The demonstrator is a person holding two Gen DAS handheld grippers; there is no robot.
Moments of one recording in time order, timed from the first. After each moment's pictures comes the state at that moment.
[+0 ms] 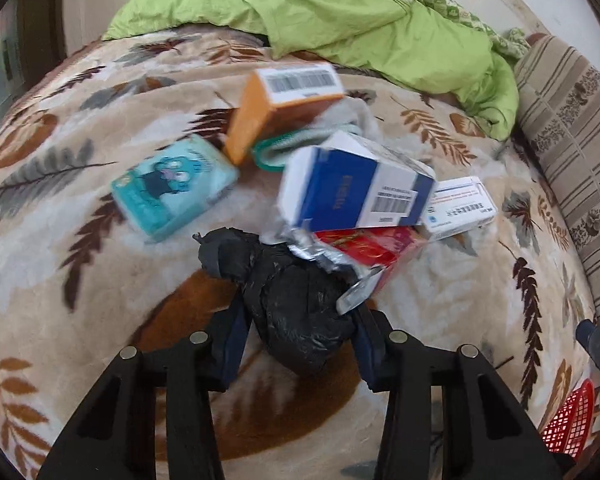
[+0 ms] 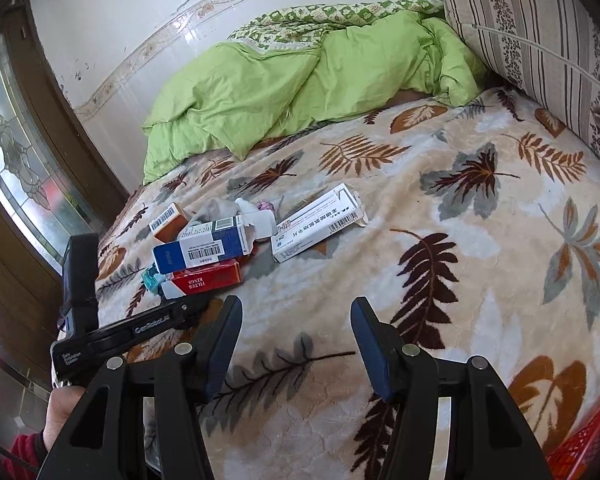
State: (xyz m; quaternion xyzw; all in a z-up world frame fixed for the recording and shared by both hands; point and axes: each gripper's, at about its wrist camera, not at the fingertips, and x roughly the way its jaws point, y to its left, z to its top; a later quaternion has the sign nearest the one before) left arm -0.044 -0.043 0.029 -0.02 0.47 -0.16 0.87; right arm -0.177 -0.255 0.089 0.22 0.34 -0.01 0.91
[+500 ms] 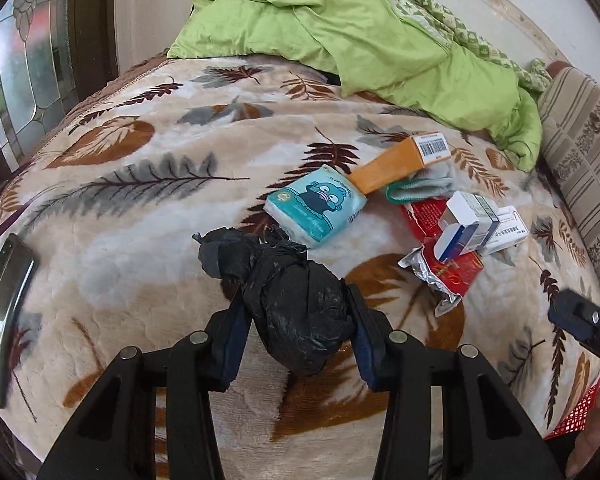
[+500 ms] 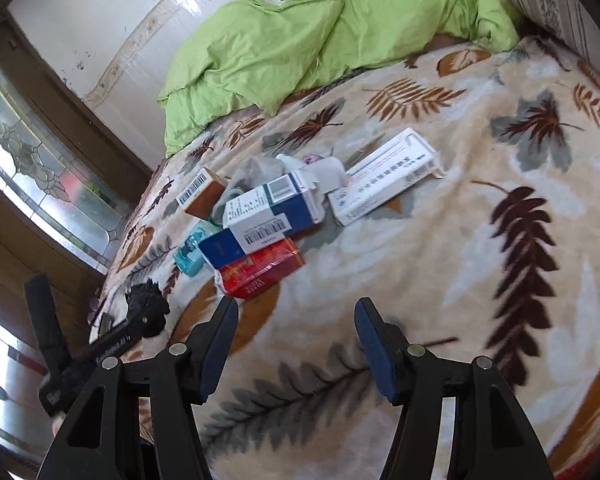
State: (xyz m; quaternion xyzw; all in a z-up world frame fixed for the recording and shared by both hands) left arm -0.061 0.050 0.051 -0.03 0.42 -0.12 0.90; right arm -0.116 -0.216 0.070 0.28 0.40 0.05 0.87
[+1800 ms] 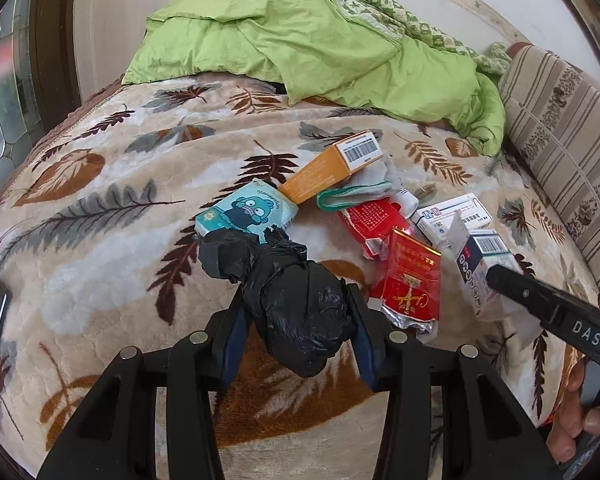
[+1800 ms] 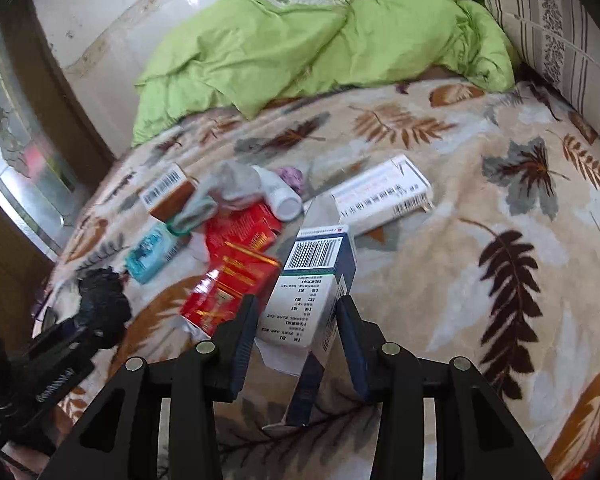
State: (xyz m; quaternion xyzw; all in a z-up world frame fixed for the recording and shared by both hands) left arm -0.069 0.006 0.058 0.00 0.40 -0.18 0.90; right arm -0.104 -0.204 0.070 0.16 0.38 -0.02 0.91
